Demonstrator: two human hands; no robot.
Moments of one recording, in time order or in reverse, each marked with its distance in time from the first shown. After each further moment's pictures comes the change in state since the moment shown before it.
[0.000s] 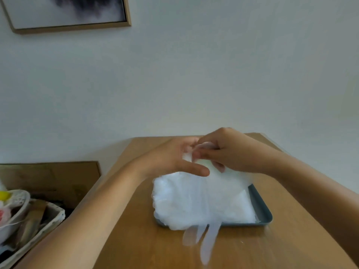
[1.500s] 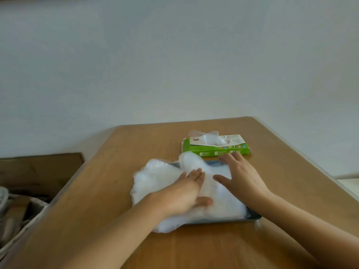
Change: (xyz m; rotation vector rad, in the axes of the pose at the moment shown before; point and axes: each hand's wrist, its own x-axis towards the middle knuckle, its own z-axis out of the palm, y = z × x) left_hand 0.047 -0.069 0.108 0.635 -0.232 -0.167; right_hand -0.017 0.151 0.085 -0.298 0.237 0.368
